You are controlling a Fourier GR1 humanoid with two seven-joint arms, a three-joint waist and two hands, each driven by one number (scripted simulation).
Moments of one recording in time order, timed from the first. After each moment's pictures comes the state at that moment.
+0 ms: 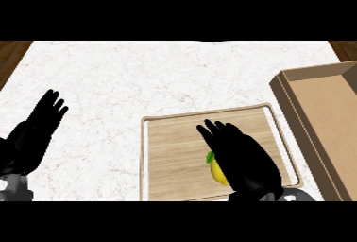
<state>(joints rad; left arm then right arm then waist) -0.03 0.39 0.03 -1.60 0.39 0.06 0.20 -0.36 -0.27 0.62 -1.96 0.57 0.61 0.91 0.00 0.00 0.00</state>
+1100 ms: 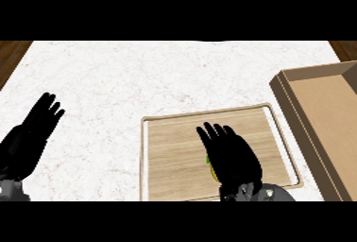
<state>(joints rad) 0.00 0.34 0.10 -1.65 0.33 -0.01 0.23 -0.30 -0.14 0.60 -1.82 0.78 0.70 0.85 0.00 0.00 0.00</state>
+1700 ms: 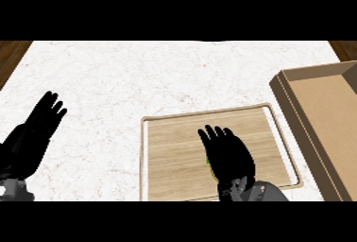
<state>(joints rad) -0.01 0.29 0.12 -1.67 0.29 -0.01 0.27 -0.27 -0.09 0.57 -1.73 0.88 0.73 0.79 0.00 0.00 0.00</state>
